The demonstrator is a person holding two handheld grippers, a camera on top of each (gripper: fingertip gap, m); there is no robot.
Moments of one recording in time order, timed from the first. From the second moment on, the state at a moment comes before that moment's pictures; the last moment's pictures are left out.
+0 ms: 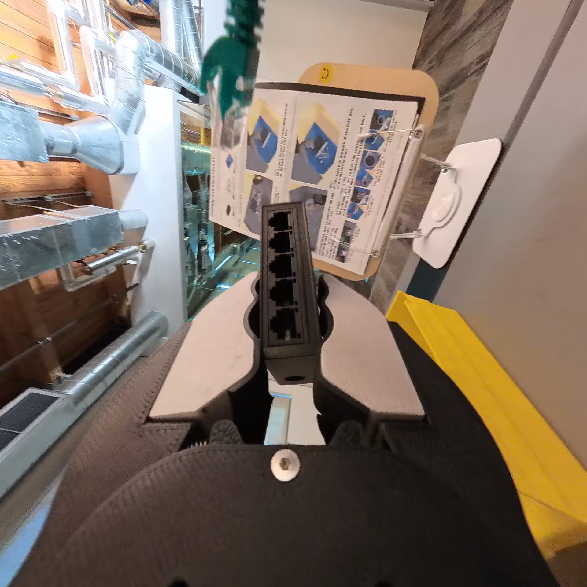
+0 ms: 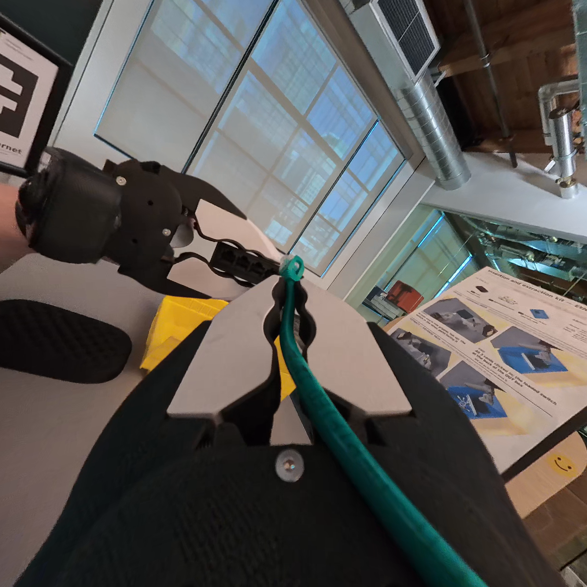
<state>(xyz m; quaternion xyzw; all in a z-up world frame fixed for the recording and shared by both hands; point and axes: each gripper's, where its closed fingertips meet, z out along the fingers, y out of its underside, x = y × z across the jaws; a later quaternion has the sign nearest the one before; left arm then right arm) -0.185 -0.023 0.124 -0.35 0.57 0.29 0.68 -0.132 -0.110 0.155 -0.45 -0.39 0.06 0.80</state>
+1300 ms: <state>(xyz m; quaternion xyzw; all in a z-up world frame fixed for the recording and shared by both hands) -0.131 -0.139 0.219 -0.15 0.63 0.38 0.66 -0.108 -0.175 0.214 -0.31 -0.28 -0.11 0.90</state>
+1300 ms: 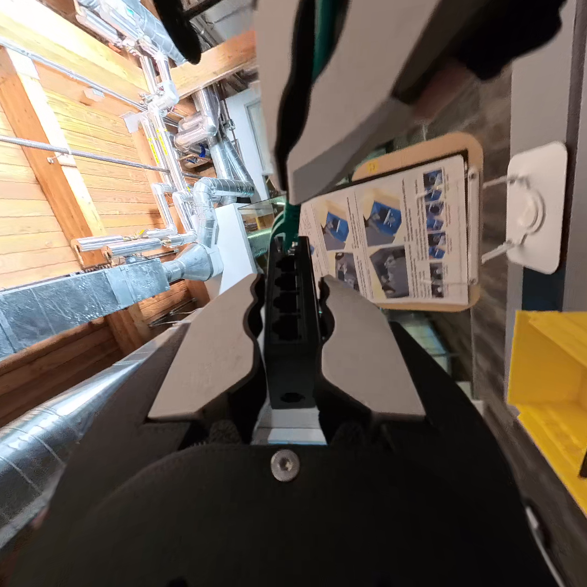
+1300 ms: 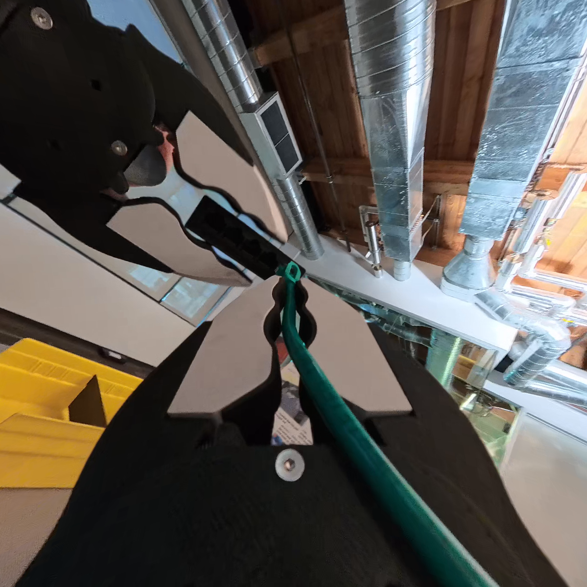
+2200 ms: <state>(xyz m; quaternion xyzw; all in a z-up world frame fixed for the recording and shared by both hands) -0.117 -0.121 0.218 -0.29 0.53 -0.29 0.75 -0.098 -0.167 0.206 -0.28 -0.30 -0.24 0.88</state>
